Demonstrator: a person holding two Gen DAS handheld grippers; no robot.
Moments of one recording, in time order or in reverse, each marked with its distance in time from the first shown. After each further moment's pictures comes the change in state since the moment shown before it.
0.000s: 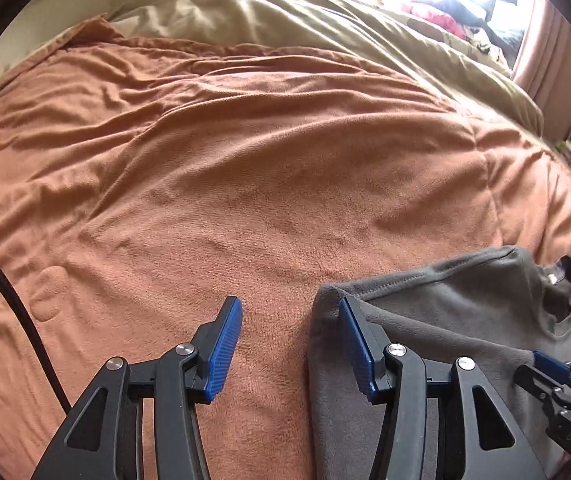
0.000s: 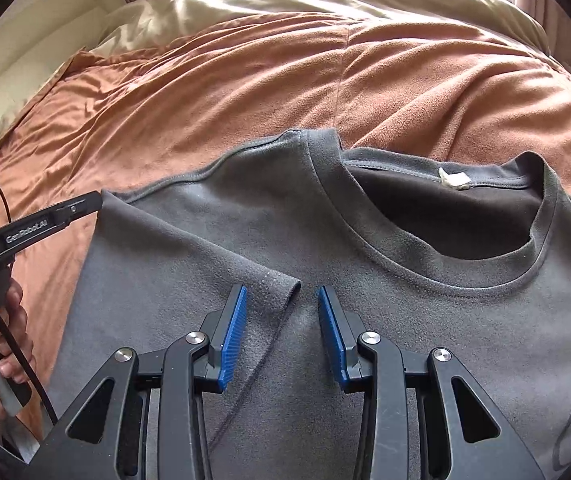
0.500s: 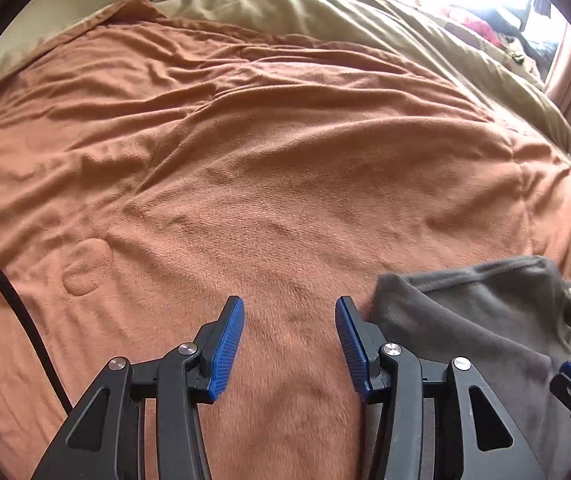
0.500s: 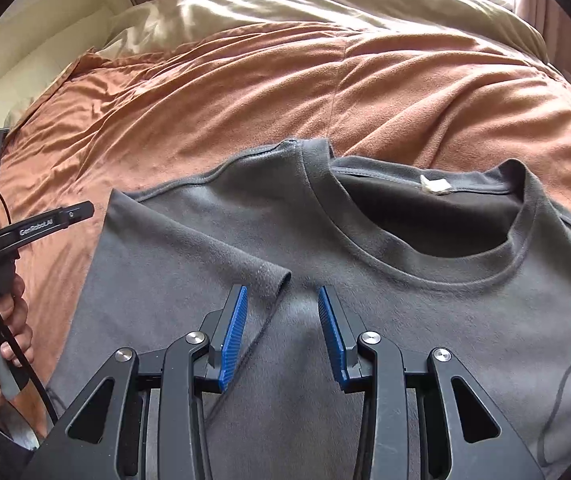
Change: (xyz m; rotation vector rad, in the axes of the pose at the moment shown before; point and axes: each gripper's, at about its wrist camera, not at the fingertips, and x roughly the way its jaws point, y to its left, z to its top) left arm -0.014 0.029 -0.007 -0.088 0.028 0.067; right arm -0.026 -0.003 -0.004 -0.011 -0.007 0.004
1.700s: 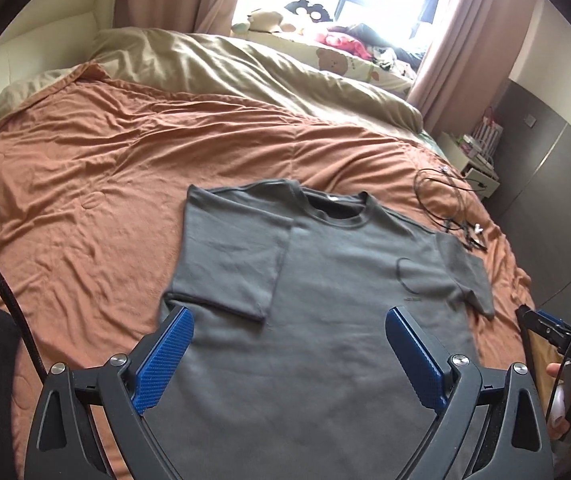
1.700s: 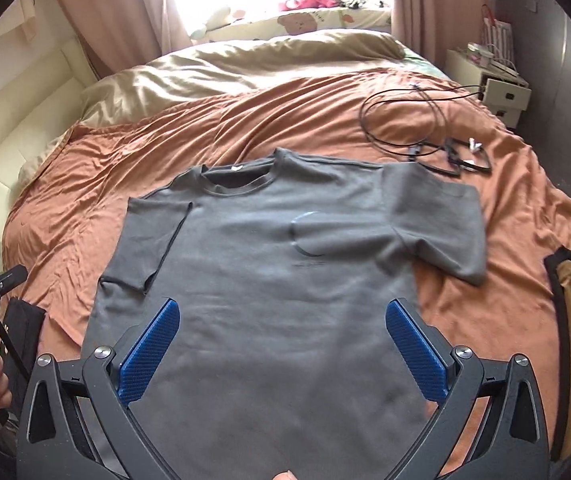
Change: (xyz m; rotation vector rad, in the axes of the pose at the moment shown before) left arm -0.323 -0.097 -0.164 0.112 -0.069 -0.313; right arm -0.375 -0.084 -0.172 0.187 -0.128 -0.128
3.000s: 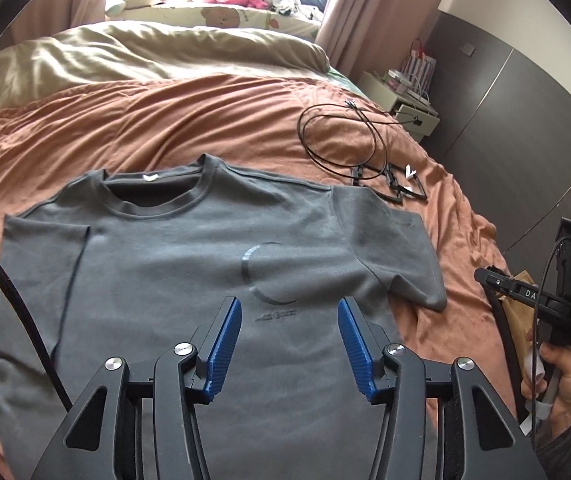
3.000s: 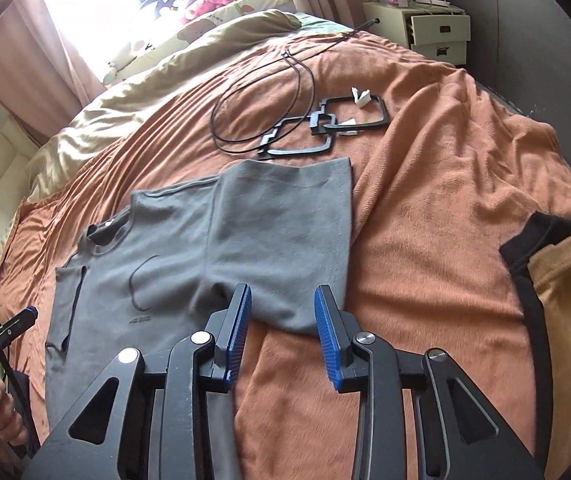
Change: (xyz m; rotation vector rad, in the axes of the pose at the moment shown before) left arm 0.170 -0.214 0.005 0.196 0.133 -0.172; right arm 0.081 -0.221 0.024 0.263 0.026 0.017
